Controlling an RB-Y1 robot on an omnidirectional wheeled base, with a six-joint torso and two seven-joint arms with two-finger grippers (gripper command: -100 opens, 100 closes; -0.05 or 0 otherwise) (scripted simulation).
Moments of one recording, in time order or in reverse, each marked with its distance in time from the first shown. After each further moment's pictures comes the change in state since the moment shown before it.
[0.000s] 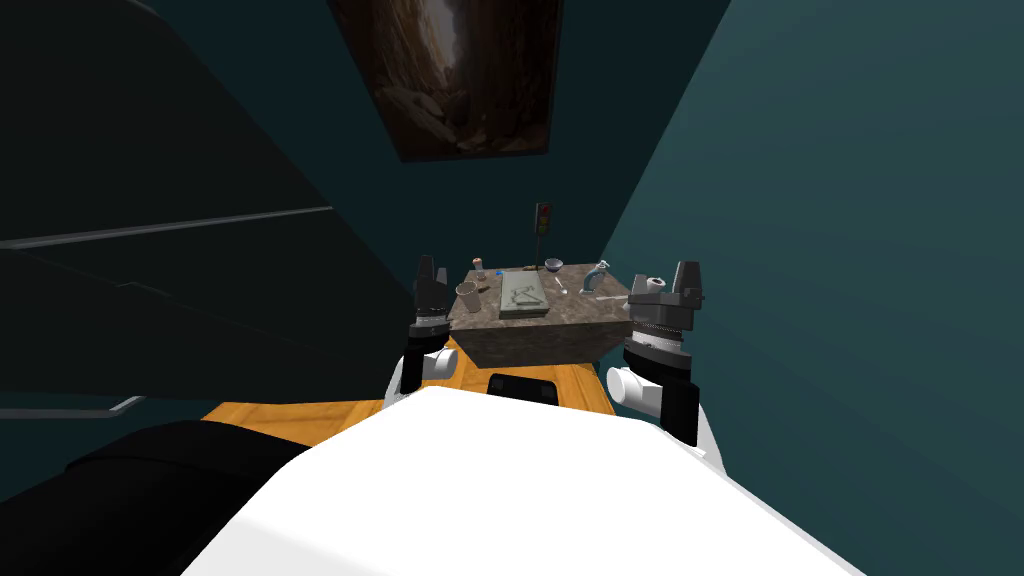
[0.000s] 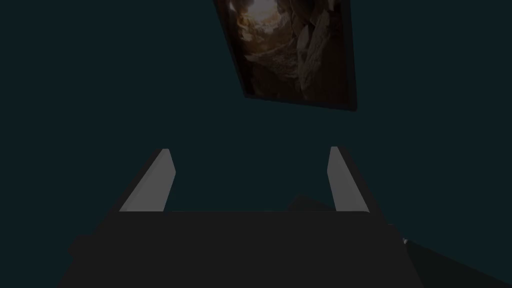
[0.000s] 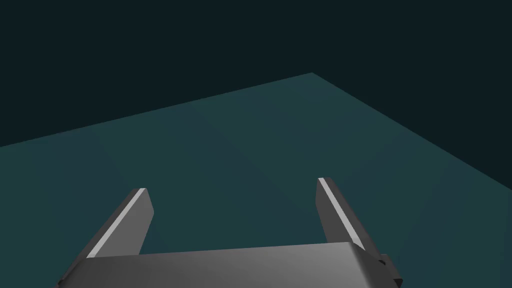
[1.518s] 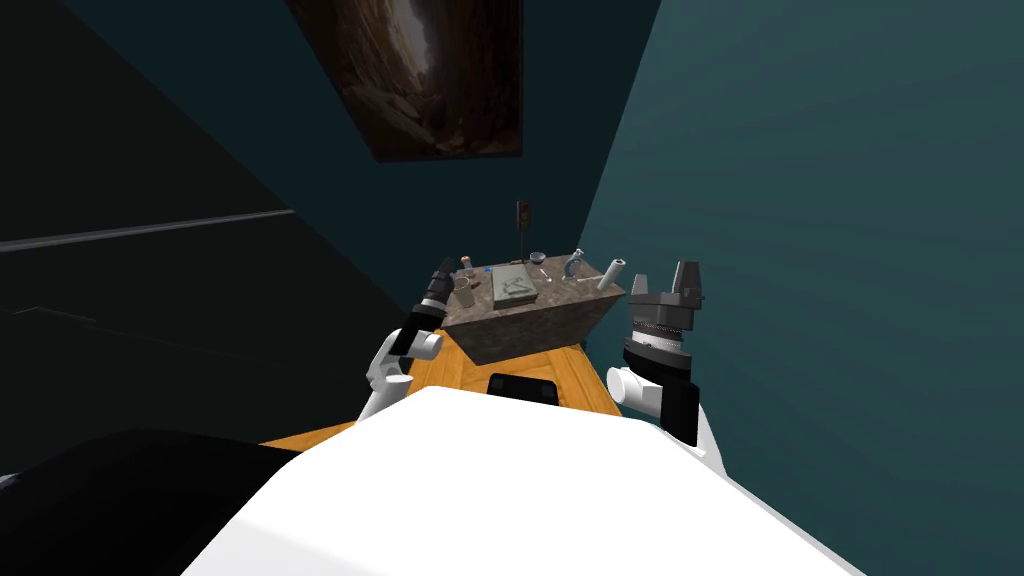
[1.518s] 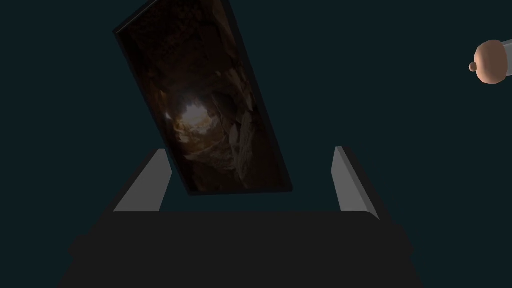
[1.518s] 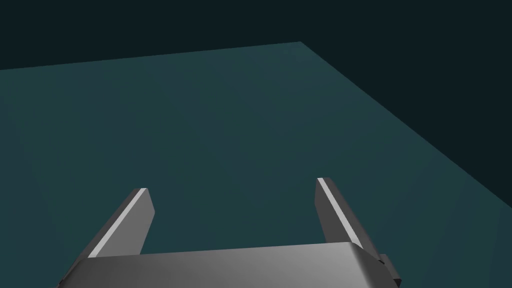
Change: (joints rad) left arm -0.172 0.344 0.092 0.118 0.143 0.392 0.017; right arm 0.000 0.000 0.000 0.000 0.000 0.000 0.000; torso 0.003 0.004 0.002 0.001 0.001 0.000
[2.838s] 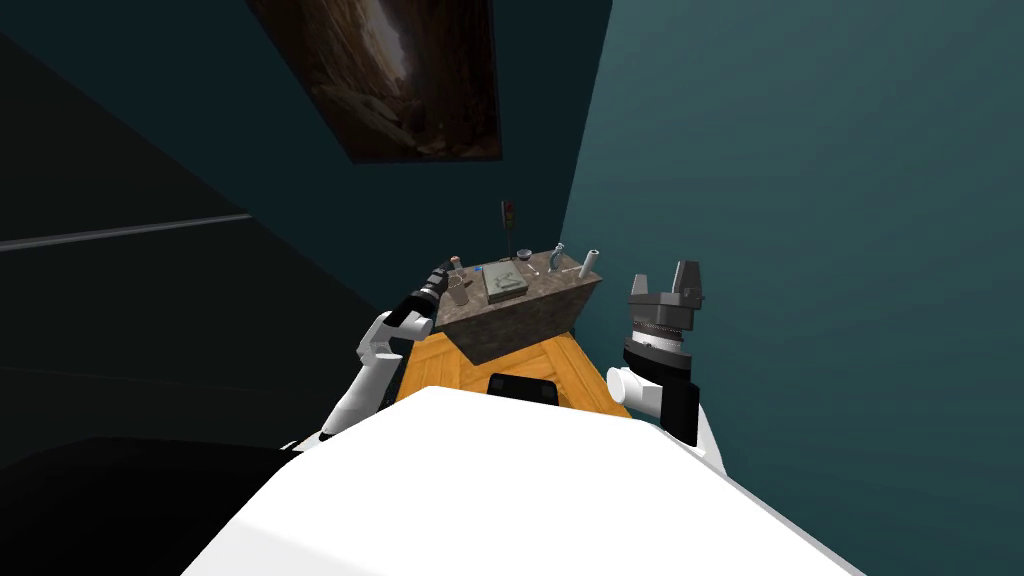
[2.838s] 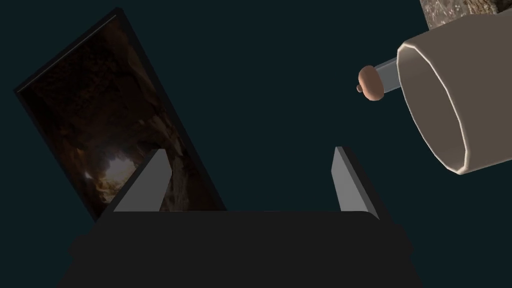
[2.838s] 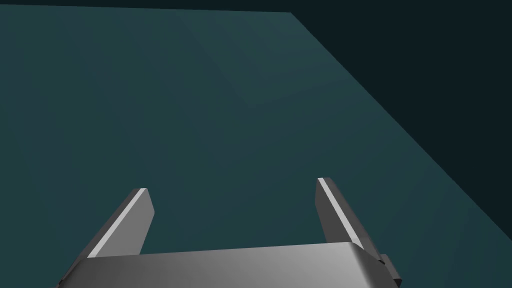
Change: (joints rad) left arm -0.140 0.179 0.082 0.131 0.146 0.363 0.020; right arm 0.000 0.000 0.000 0.000 0.000 0.000 0.000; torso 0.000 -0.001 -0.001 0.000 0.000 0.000
